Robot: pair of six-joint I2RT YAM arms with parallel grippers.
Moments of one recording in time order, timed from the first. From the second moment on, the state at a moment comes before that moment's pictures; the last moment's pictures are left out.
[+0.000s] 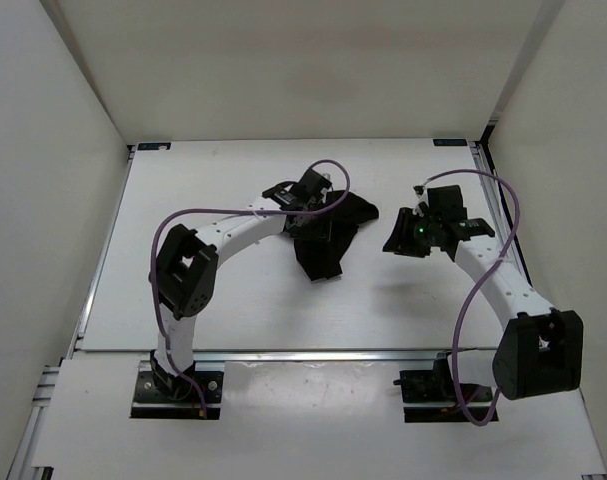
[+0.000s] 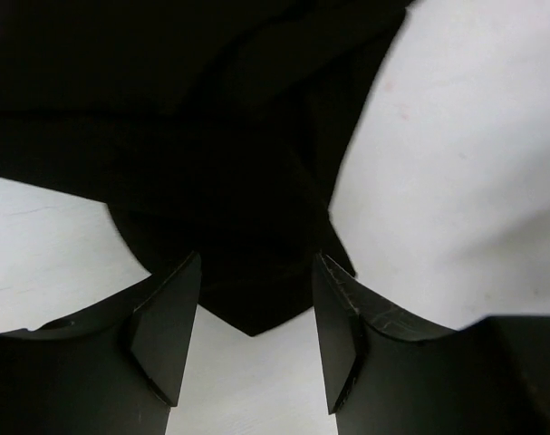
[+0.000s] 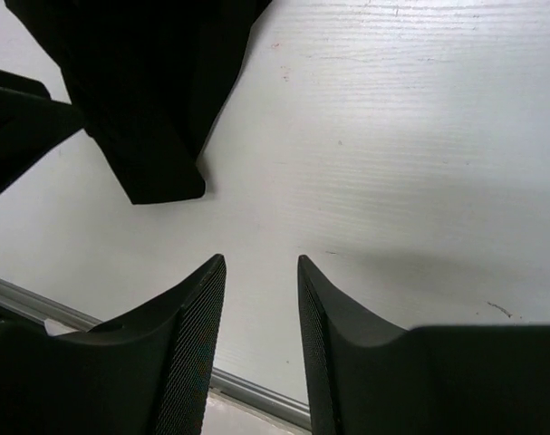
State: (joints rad) left arm -0.74 1.96 1.60 -0.61 -0.05 -0.49; right arm 0.20 1.29 0.95 -0.59 -0.31 0.35
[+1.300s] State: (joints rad) left arm -0.74 2.14 1.72 -0.60 -0.05 -0.65; right arm 0.24 1.29 0.96 -0.69 -0.34 0.30
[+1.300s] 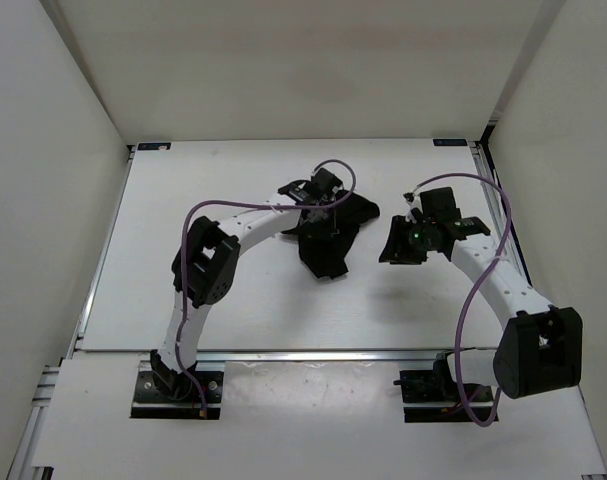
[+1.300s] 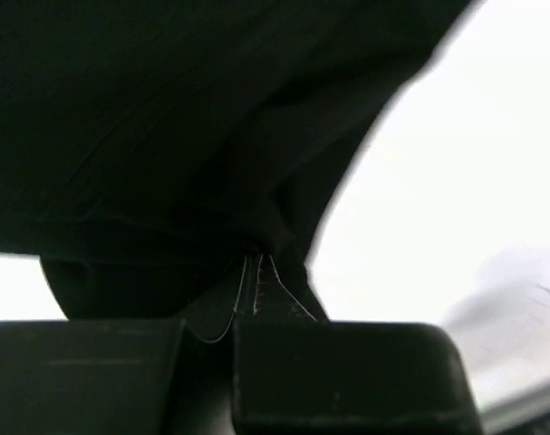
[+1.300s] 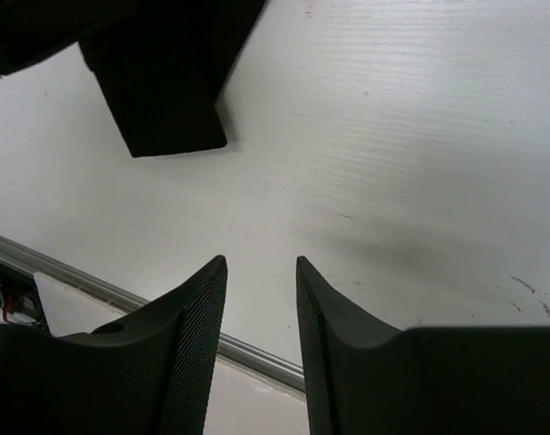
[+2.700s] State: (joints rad) left arm -0.40 1.44 0.74 -0.45 0.30 -0.52; right arm 0.27 1.76 1.08 -0.48 -0.46 0.38
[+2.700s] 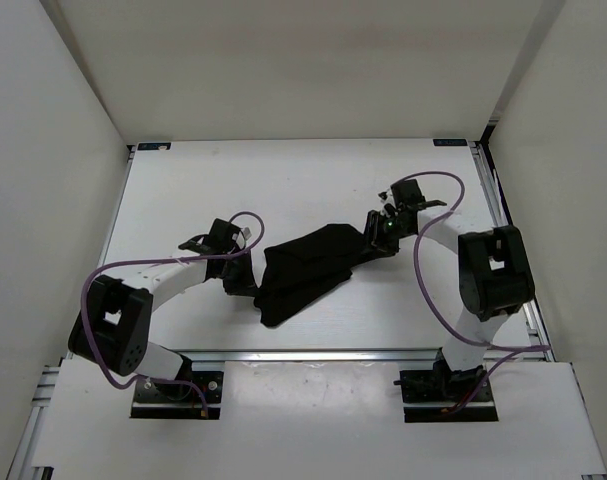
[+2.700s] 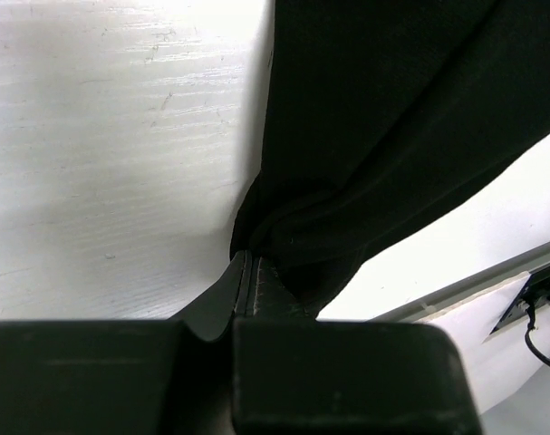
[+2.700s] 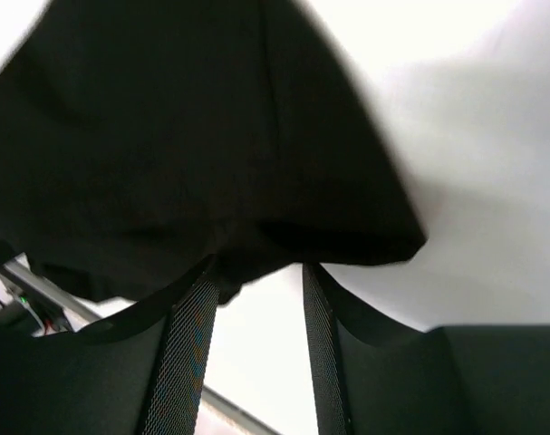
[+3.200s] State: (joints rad) left arm -0.38 1.44 0.75 -0.46 0.30 -0.49; right arm 0.30 1.94 1.22 -0.47 -0.45 0.41
